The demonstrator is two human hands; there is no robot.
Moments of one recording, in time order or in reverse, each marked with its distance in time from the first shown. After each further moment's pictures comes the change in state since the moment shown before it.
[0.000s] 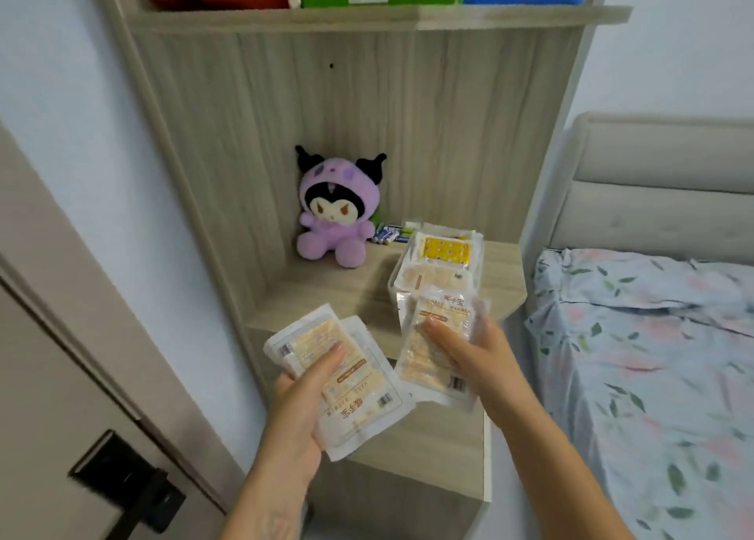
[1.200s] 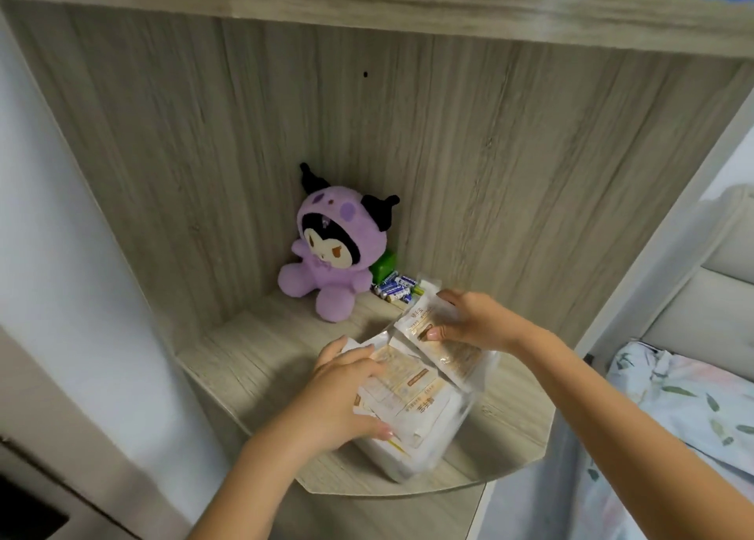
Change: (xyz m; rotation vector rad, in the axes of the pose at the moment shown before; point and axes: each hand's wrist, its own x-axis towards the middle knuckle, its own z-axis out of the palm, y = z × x) left_hand 0.152 -0.002 0.150 1.385 -0.115 0.403; right_hand 0.313 -0.032 -0.075 -1.274 -0.719 -0.252
